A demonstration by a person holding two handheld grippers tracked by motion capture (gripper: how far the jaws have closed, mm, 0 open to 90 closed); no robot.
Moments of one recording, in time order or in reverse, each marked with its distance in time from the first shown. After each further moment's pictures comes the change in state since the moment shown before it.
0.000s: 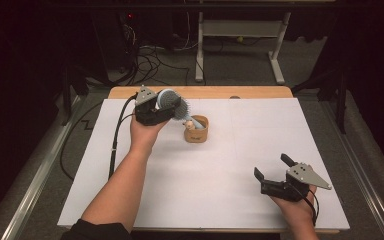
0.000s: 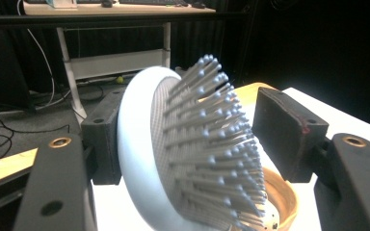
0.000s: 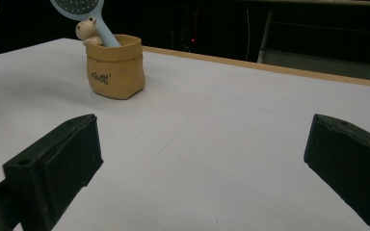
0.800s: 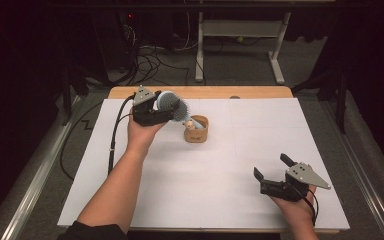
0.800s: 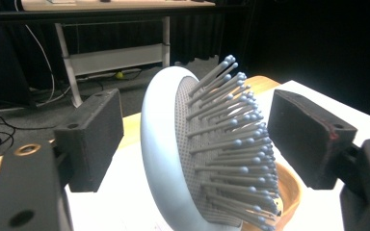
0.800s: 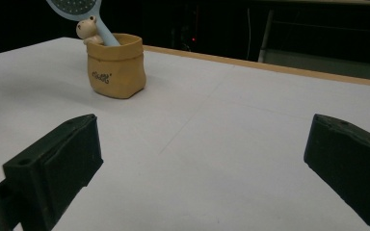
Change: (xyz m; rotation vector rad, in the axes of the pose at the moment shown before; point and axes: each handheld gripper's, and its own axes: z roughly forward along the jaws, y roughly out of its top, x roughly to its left) left arm 0.004 -0.001 -0.004 0.032 -0.007 0.001; right arm 0.001 0.000 0.001 0.003 0.001 -0.002
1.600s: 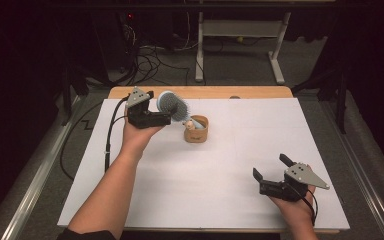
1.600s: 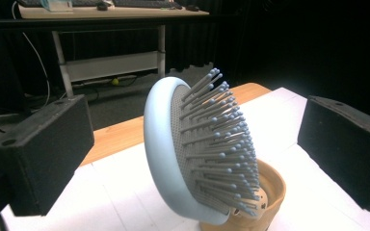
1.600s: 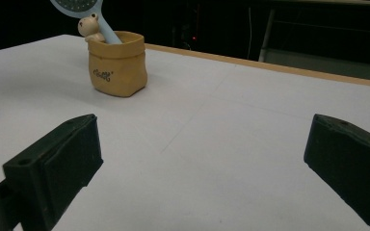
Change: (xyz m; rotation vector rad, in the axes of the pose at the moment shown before) left arm 0.000 0.002 -0.019 -0.036 -0.015 -0.009; right arm 0.002 0.000 0.001 0.004 0.000 -0.012
